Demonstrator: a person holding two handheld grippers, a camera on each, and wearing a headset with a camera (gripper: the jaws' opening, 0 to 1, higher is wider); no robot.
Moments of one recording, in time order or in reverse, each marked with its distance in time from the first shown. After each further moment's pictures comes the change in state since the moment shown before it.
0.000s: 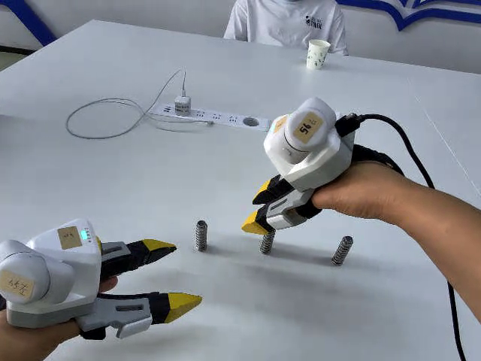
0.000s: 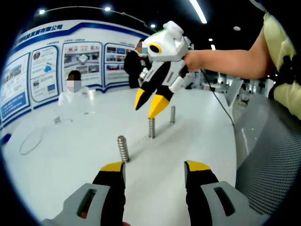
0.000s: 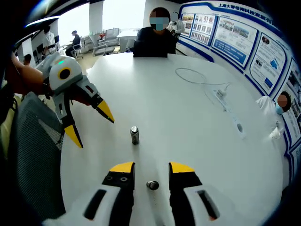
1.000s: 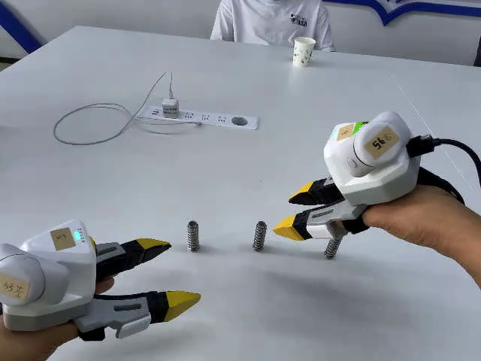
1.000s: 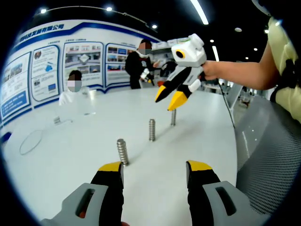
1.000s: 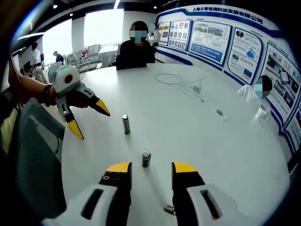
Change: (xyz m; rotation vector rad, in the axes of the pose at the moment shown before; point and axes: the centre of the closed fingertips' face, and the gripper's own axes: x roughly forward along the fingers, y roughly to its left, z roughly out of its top) left arm 0.004 -0.001 0.006 -0.012 -0.008 0.007; right arm -0.046 -0.006 -0.041 0.149 -0.127 -0.127
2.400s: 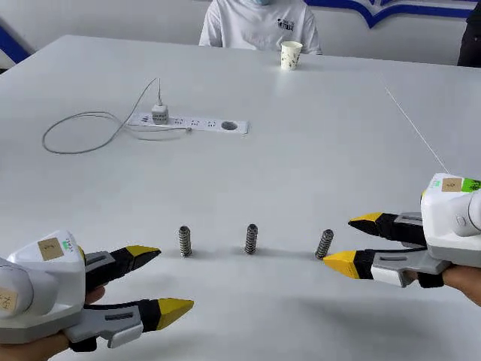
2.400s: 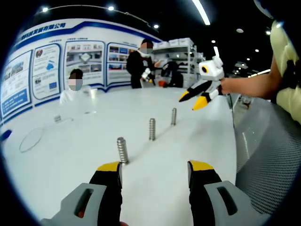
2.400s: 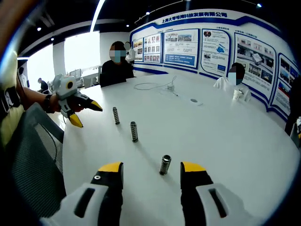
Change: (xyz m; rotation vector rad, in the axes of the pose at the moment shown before) left arm -0.002 -0.001 -0.001 -0.015 0.003 0.007; right arm -0.058 -0.011 -0.074 0.195 -0.172 -0.128
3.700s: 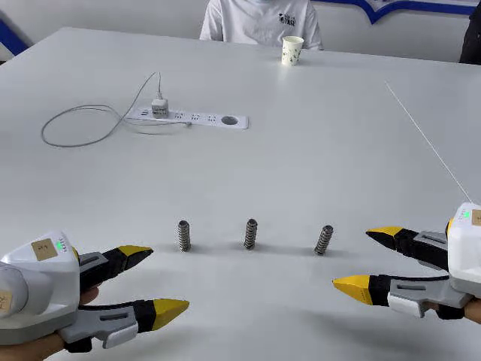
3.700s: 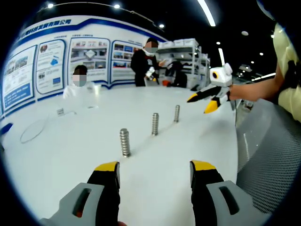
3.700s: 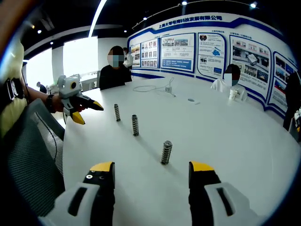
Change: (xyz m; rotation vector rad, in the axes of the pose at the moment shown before) left arm -0.003 0.006 -0.015 -0.042 0.005 0.025; right arm -0.010 0.004 -0.021 0.017 -0.056 -0.024
